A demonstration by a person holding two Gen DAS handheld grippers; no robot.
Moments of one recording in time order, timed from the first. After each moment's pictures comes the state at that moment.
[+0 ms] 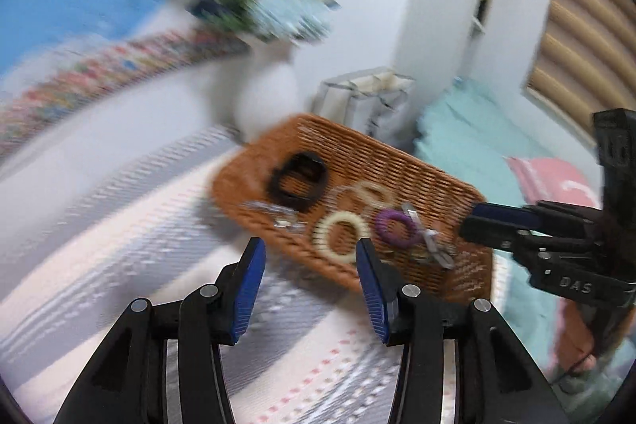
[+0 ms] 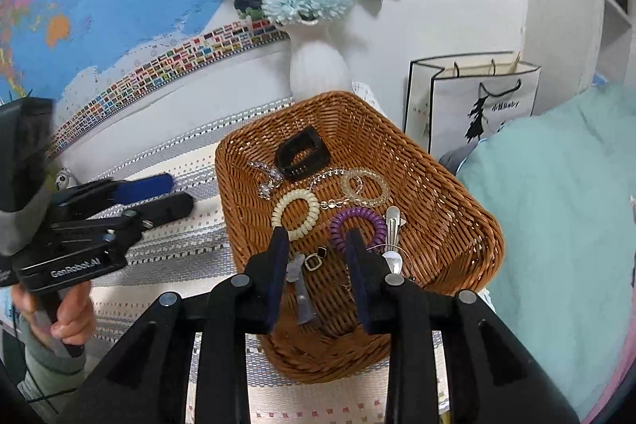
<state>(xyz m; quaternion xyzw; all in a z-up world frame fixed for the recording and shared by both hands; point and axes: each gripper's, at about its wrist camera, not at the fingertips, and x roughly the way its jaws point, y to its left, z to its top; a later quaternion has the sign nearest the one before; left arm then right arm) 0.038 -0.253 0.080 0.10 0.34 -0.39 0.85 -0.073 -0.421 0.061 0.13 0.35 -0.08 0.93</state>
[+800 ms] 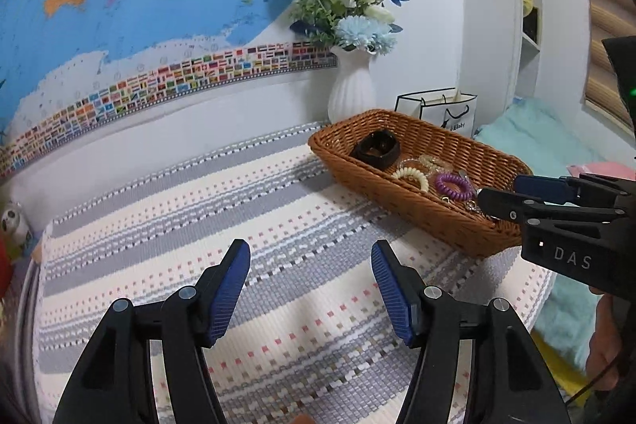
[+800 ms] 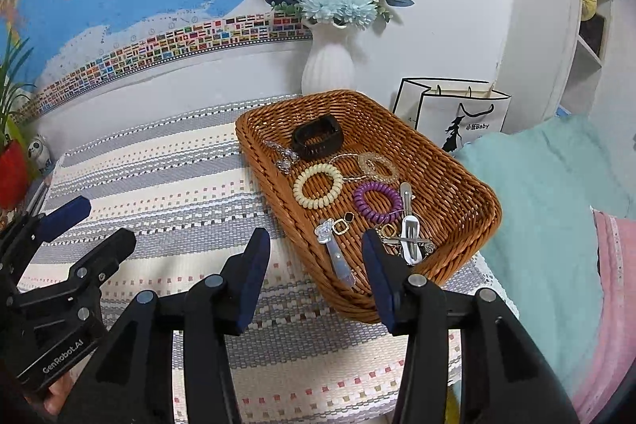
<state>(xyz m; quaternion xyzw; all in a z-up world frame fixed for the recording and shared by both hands) -0.043 -0.175 0.052 0.10 0.28 -0.27 0.92 -0.097 -0.342 0.047 0.05 0.33 -0.15 0.93</state>
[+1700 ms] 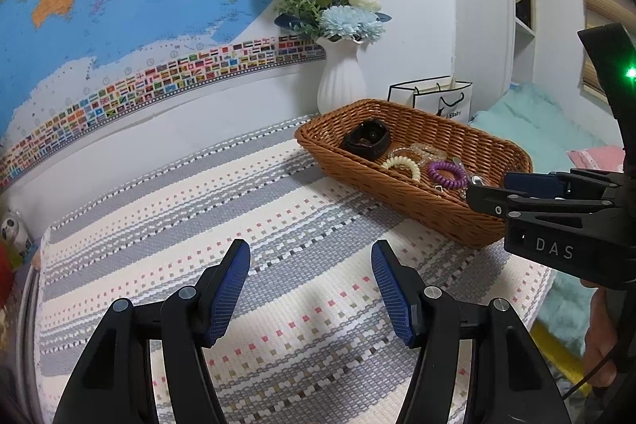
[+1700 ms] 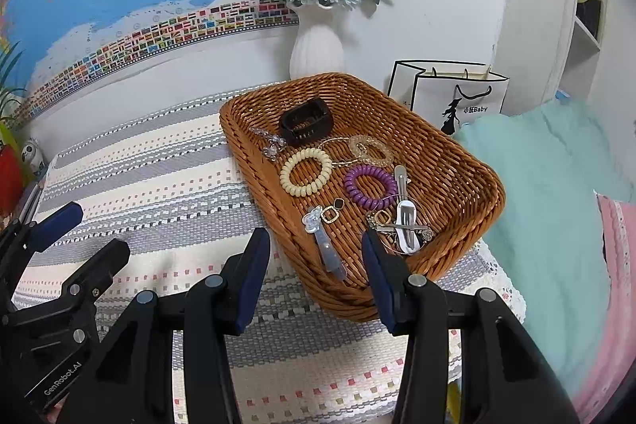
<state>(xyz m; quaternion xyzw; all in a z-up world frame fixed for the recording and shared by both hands) -0.048 -0.191 0.046 0.12 0.28 -0.27 0.91 -0.091 -0.354 0.035 0.07 0.35 -0.15 0.92</state>
